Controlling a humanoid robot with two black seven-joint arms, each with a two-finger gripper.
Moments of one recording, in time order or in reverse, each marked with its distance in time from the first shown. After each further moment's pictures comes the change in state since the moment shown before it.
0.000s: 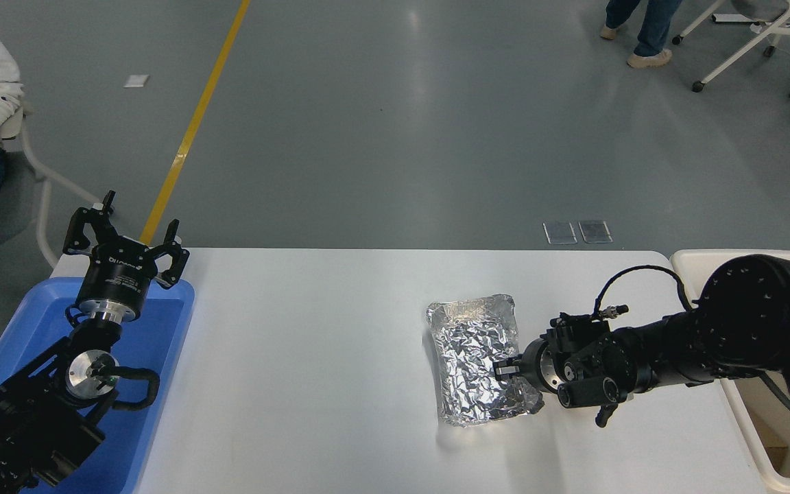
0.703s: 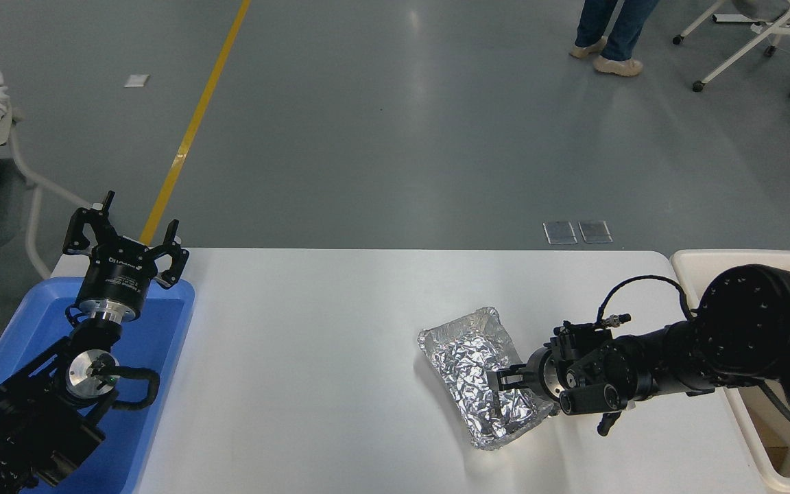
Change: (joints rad) left arm 0.000 0.000 0.000 0.000 0.000 0.000 0.000; right arm -0.103 0.000 -0.011 -0.069 0.007 0.004 -0.005
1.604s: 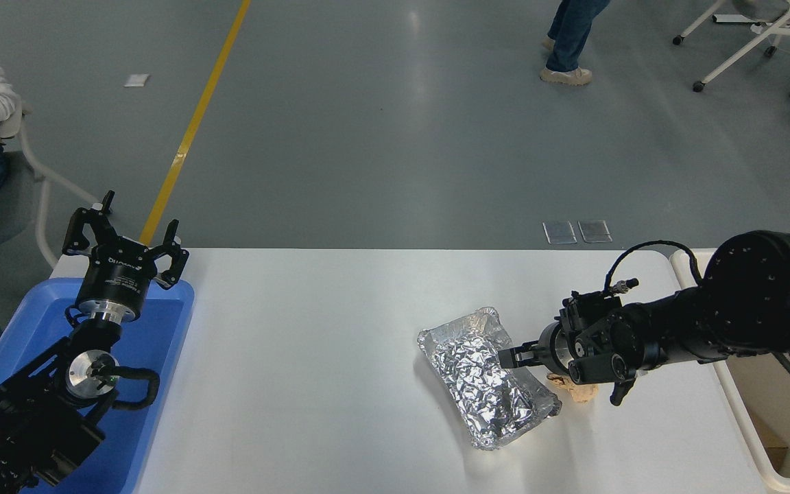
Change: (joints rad) left arm 0.000 0.000 0.000 0.000 0.000 0.000 0.000; right arm 0.098 0.000 -0.056 0.026 0.070 0.050 -0.002
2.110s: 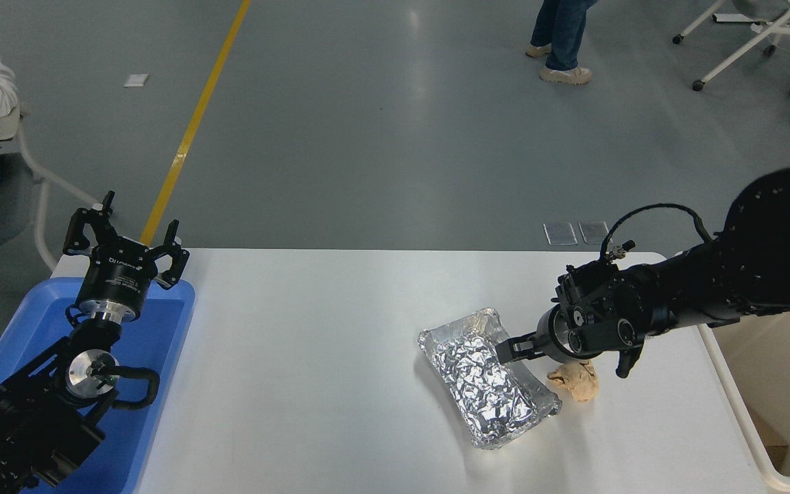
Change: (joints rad) left arm 0.000 0.000 0.000 0.000 0.000 0.000 0.000; right arm 0.134 -0.002 -0.043 0.093 0.014 0.087 -0.002
